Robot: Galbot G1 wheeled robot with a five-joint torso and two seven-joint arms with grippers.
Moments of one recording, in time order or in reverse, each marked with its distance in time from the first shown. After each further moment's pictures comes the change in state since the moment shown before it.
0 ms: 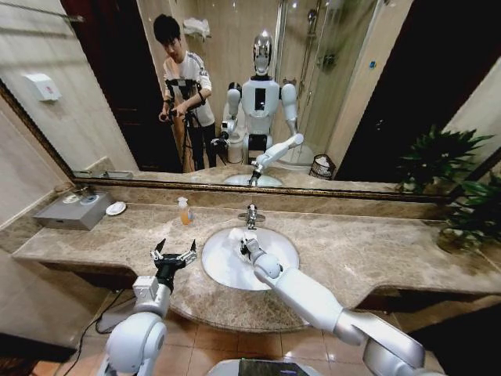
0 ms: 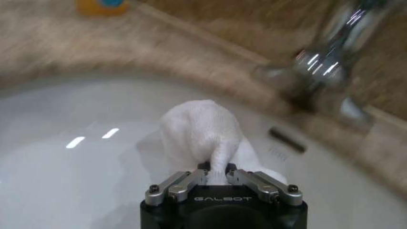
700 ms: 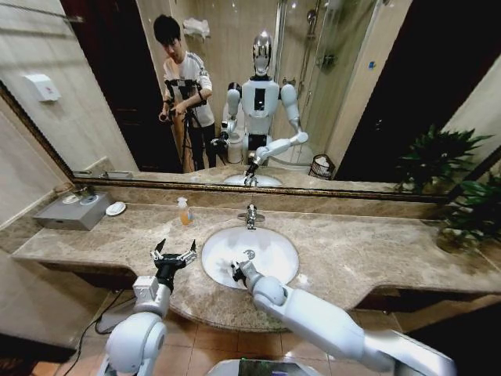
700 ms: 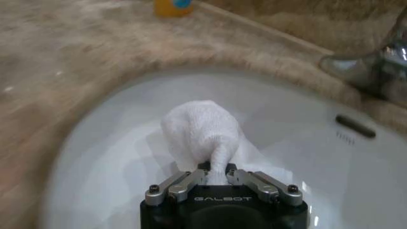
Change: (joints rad) left arm 0.000 0.000 0.000 0.000 0.000 0.000 0.000; right arm -0.008 0.005 -0.082 0.110 0.100 -0.065 0.036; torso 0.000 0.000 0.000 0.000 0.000
